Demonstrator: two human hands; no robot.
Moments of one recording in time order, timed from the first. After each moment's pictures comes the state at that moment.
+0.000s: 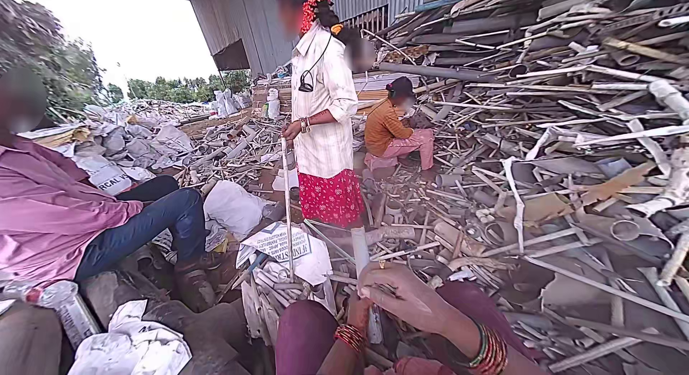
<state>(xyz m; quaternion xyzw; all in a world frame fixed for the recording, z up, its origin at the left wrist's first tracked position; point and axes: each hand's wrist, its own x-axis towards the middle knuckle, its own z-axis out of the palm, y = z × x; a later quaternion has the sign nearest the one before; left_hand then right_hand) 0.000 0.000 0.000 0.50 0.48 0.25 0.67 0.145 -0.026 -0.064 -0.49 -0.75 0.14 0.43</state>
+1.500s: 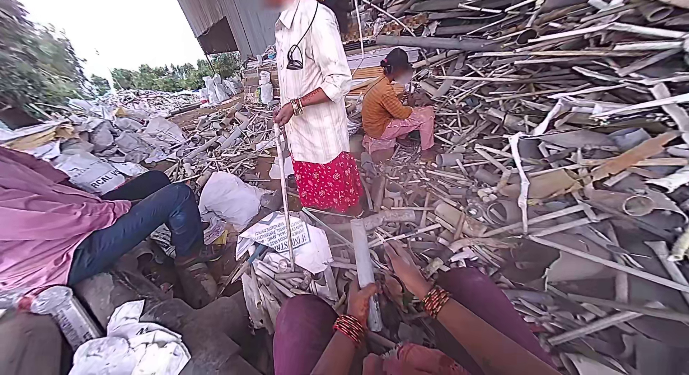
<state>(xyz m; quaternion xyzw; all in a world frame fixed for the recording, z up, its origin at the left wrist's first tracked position) 0.070 0.086 -0.261 0.47 0.33 0.25 0.78 0.229 0.050 -0.225 -0.71 -0.29 0.32 0.56</state>
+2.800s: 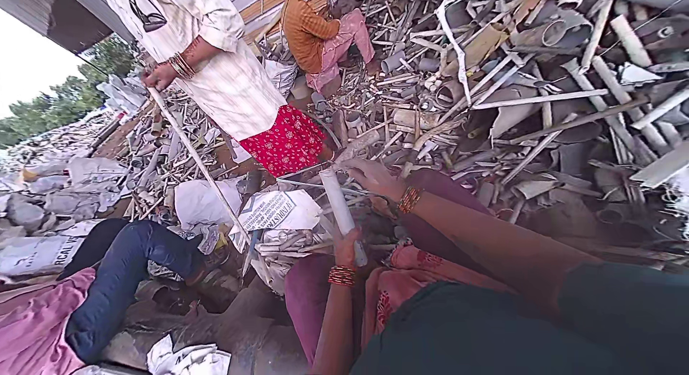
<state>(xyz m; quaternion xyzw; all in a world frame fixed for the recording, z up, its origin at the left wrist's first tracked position) 0.058 0.080 -0.244 0.58 0.35 0.23 0.70 0.258 0.034 -0.179 -0.72 -0.51 0.08 0.46</state>
